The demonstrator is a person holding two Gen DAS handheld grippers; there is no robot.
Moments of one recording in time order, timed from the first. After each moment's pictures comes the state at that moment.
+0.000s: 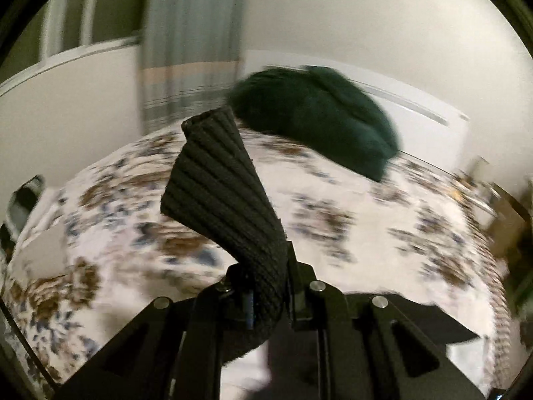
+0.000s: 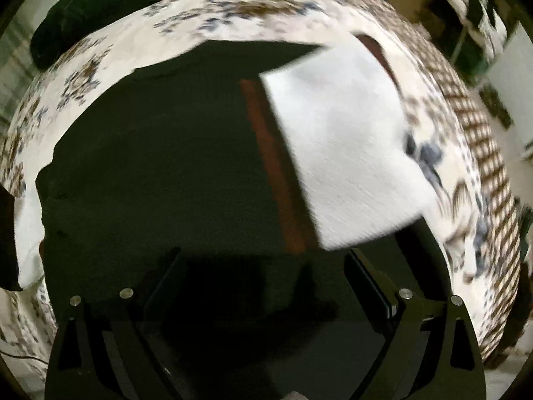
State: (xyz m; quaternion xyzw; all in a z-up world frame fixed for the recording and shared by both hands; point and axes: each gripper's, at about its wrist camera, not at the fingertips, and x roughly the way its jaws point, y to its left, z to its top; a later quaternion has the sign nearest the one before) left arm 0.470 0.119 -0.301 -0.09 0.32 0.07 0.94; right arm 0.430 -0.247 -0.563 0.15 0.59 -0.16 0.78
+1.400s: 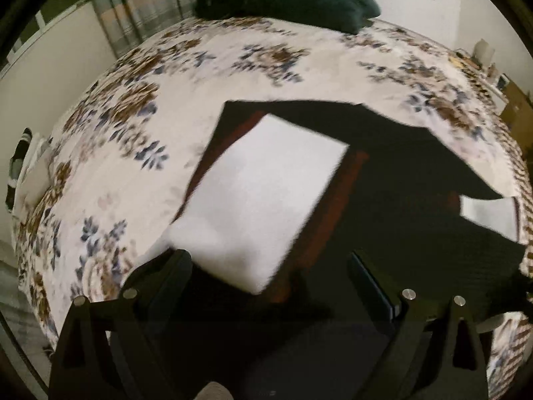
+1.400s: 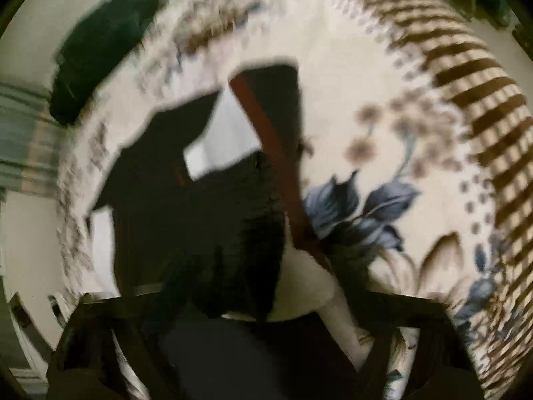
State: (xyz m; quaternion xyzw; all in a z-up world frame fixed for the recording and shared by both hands) left arm 0.402 -0.038 -0.448 -0.01 0.52 0.10 0.85; right arm 0.459 -0.432 -0.570 0.30 0.59 -0.05 0.75
